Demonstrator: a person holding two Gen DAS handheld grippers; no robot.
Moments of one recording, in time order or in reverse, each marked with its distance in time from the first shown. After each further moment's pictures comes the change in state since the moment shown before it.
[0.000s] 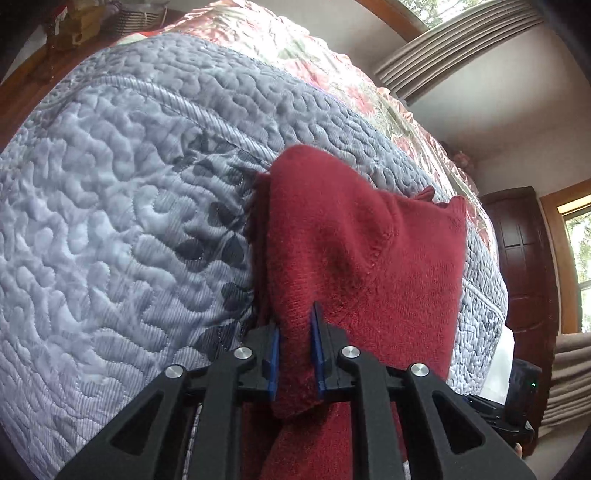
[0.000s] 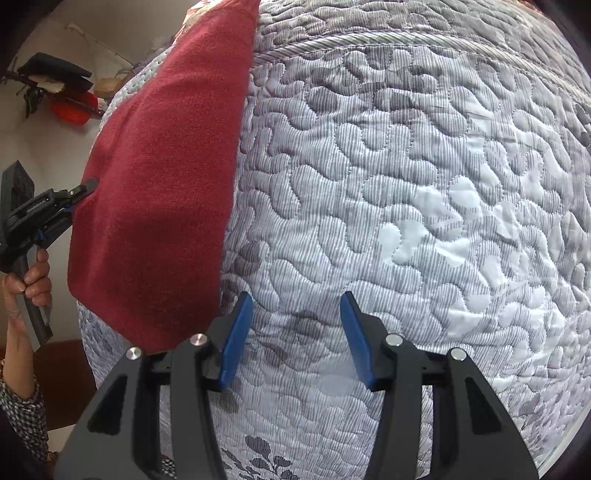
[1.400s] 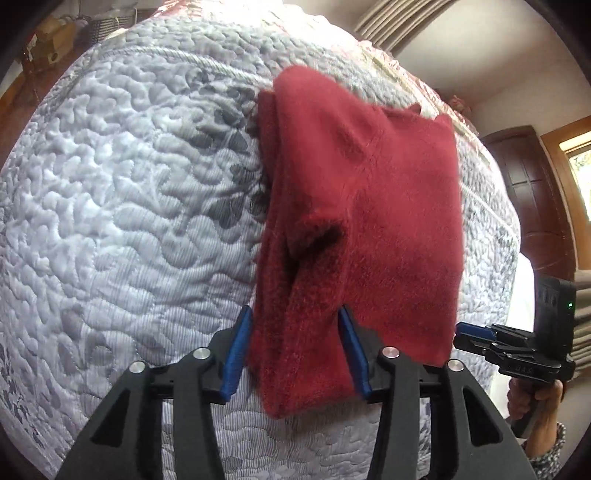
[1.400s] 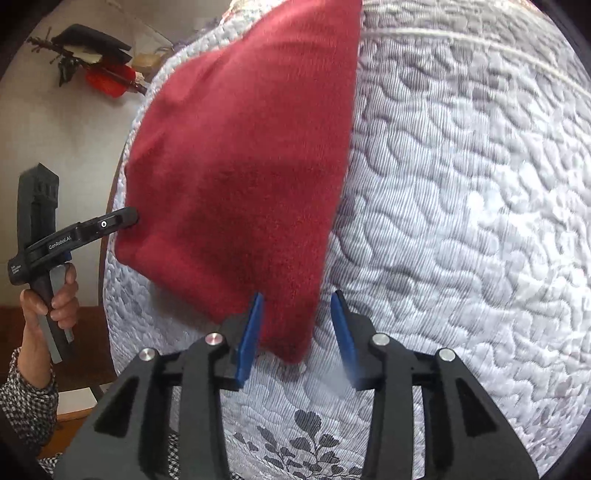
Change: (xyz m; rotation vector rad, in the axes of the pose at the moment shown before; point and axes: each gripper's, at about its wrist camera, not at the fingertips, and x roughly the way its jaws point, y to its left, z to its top) left arm -0.034 -0.006 -0.067 0.130 0.118 0.053; right arm -0.020 0.035 -0.016 -0.108 0.015 0.106
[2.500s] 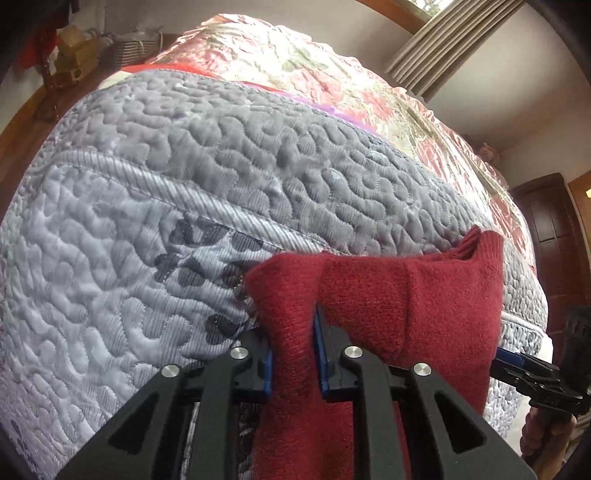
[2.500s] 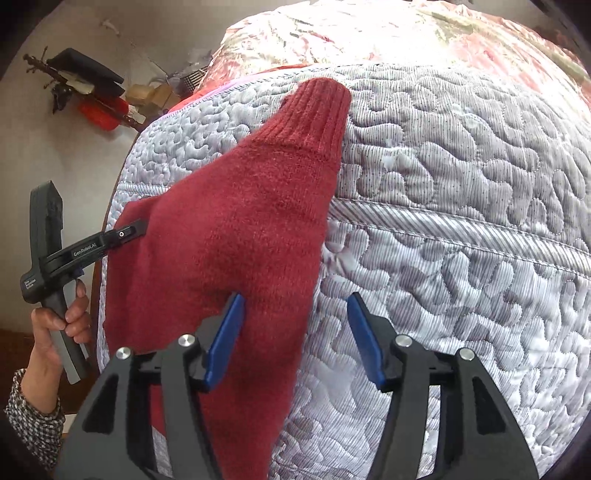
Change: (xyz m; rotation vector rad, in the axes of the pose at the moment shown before) left arm 0.044 0.012 0.140 -0.042 -0.127 0.092; right arm 0.006 -0.026 0.149 -0.011 -0.110 -0.035
